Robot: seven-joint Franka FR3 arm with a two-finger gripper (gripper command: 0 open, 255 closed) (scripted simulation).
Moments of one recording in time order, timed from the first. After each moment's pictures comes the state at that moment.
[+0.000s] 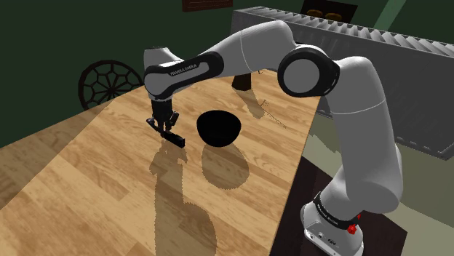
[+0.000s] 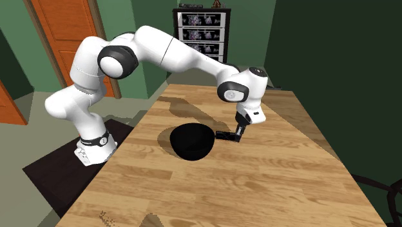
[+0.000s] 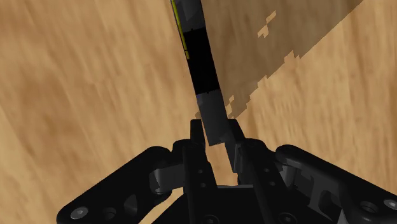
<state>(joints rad) 0.21 0.70 0.25 -1.42 -0.03 2.01 0.38</state>
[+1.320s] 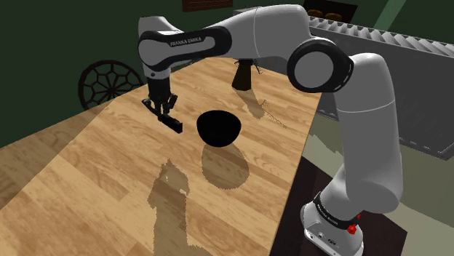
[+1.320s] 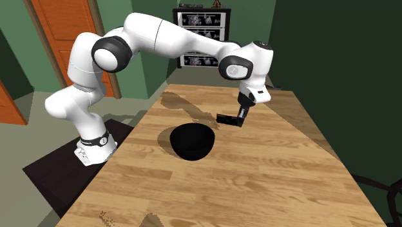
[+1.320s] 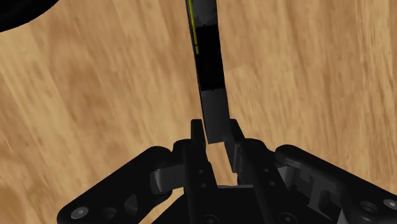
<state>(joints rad) 0.21 0.62 0.26 -1.31 -0.02 1.83 0.39</state>
